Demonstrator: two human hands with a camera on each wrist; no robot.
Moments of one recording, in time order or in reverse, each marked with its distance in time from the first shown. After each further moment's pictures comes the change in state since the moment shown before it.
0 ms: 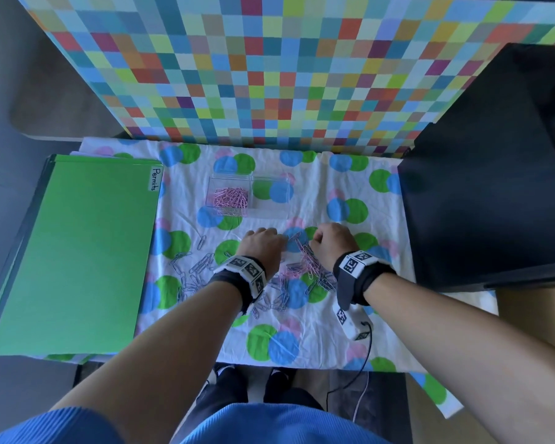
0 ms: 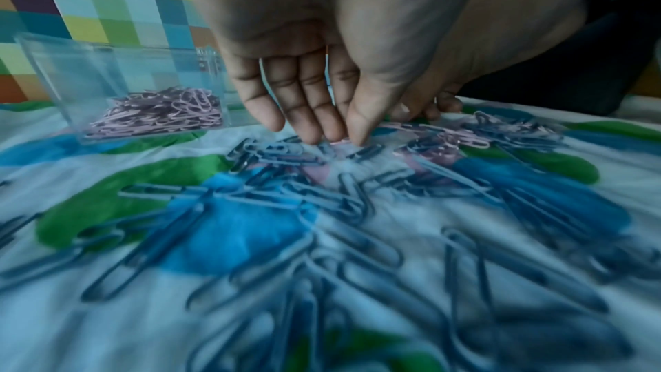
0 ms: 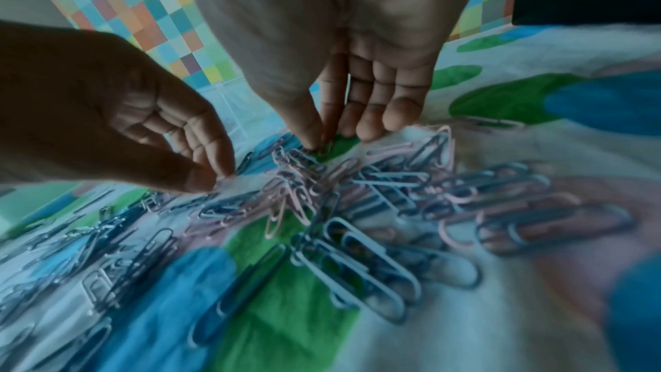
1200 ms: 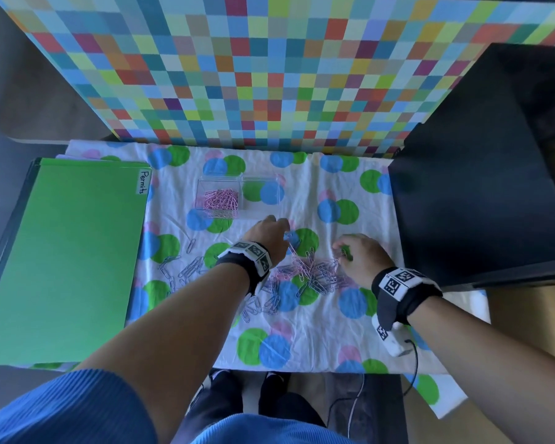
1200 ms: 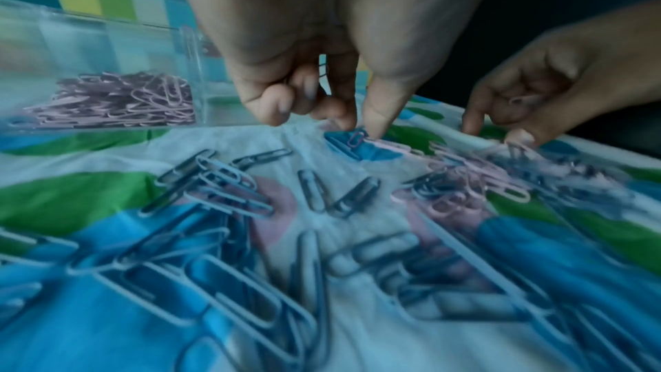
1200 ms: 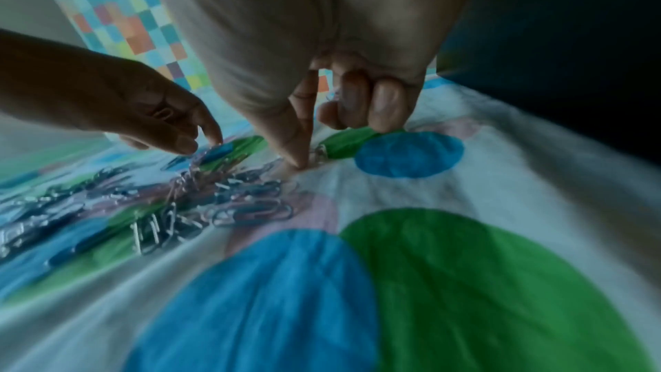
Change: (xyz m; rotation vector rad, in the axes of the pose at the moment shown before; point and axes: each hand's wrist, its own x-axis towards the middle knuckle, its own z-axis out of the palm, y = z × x) left_hand 0.035 0.014 -0.002 -0.245 -0.028 -0.107; right_hand -0.028 0.069 -0.033 -0.036 -0.055 -0.107
